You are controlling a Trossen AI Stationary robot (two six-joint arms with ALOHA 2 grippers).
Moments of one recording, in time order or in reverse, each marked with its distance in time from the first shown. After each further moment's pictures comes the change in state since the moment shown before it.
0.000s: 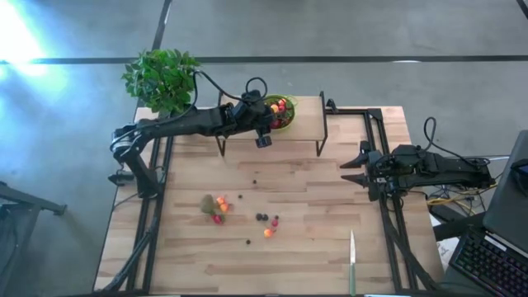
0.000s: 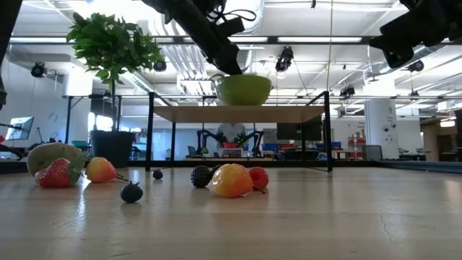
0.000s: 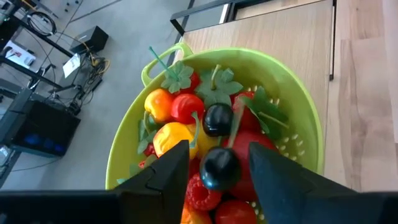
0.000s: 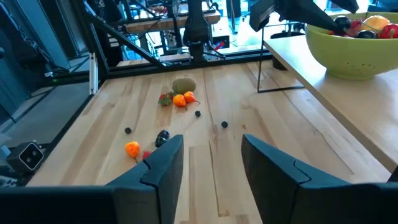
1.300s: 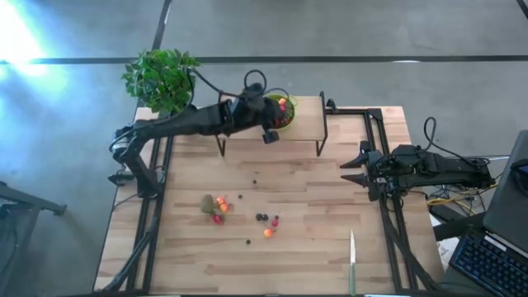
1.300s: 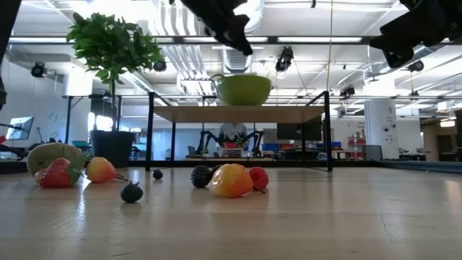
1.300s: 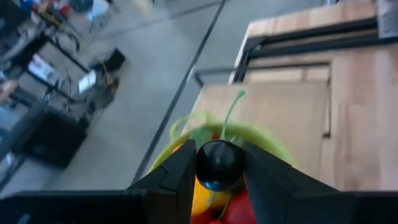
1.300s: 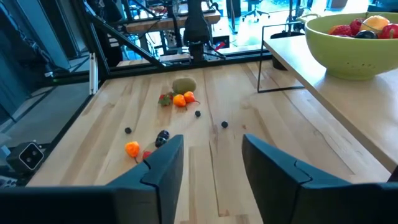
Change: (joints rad) left arm -0.046 0.000 0.134 -0.004 -0.045 -0.071; right arm 0.000 0.000 0.000 0.000 0.000 0.000
